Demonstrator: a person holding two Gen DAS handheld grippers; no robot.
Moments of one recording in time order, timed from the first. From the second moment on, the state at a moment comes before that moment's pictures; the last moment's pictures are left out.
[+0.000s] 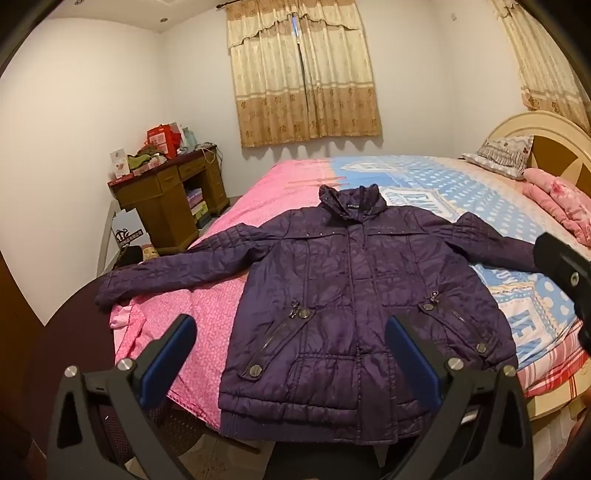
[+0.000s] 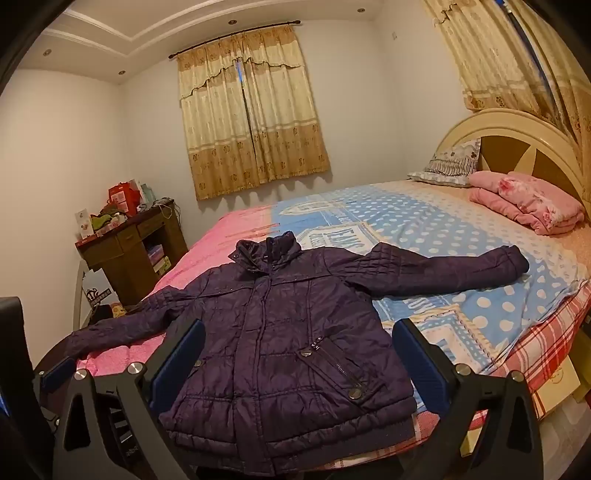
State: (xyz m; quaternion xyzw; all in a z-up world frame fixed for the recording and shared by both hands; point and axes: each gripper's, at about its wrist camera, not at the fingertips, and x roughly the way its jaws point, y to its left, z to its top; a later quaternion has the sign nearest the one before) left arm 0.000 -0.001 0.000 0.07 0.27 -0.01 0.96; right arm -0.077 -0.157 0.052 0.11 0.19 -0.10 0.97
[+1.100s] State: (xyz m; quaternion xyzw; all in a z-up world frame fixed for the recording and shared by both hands) left arm -0.001 0.002 -0.004 0.06 0.27 -0.02 0.96; right arm -0.070 -0.160 0.042 0.12 0.21 -0.10 0.97
